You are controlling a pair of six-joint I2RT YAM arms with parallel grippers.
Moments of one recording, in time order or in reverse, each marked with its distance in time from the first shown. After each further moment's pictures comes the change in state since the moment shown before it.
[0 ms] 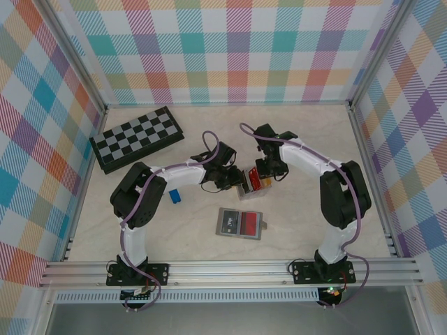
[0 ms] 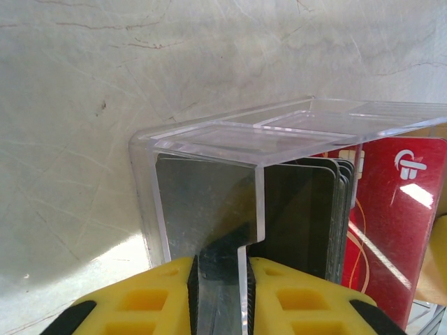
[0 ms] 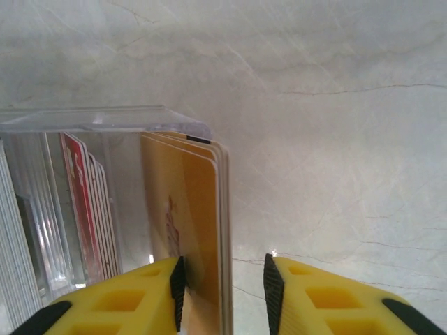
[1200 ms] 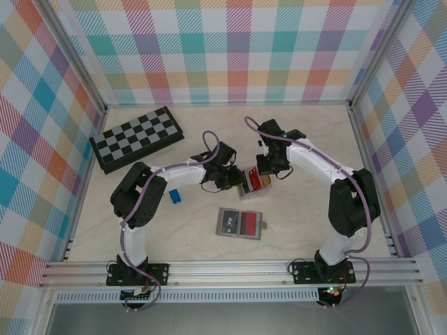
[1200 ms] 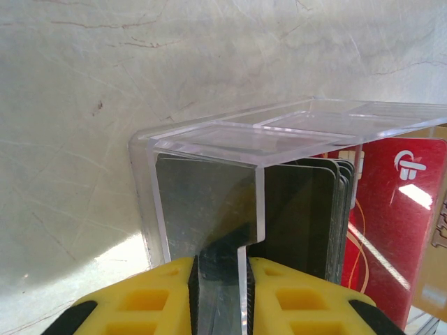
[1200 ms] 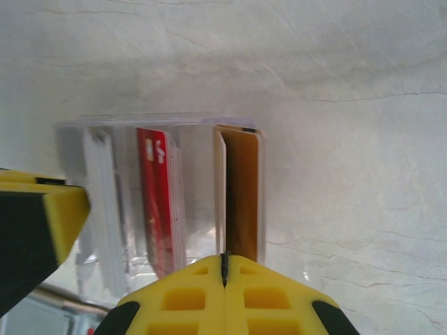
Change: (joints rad) left arm 0.000 0.003 0.003 0.000 0.004 0.000; right arm -0.002 -0.090 0.000 0.002 -0.111 0.022
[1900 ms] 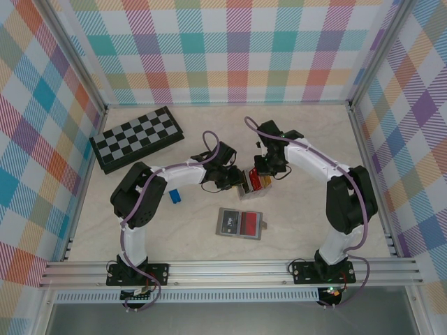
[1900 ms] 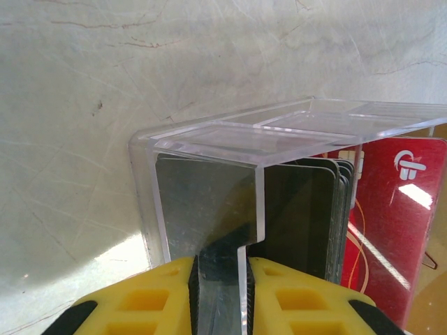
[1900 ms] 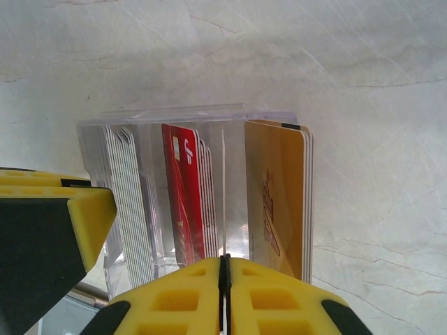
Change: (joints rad) left arm 0.000 0.000 0.000 0.000 0.000 0.000; right arm 0.000 0.036 -0.004 0.018 -0.069 0.047
